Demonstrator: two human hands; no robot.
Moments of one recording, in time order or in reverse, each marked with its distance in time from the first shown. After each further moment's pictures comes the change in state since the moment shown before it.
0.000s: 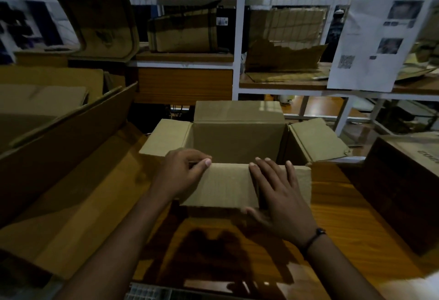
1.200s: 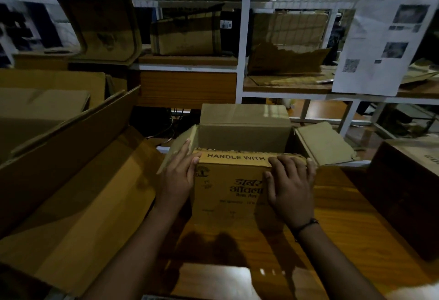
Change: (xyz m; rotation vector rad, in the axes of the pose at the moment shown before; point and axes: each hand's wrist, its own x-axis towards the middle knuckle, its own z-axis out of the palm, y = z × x) left_hand 0.000 -0.058 0.031 0.063 0.218 0.013; right_hand 0.036 0.022 0.035 -0.086 0.343 0.273
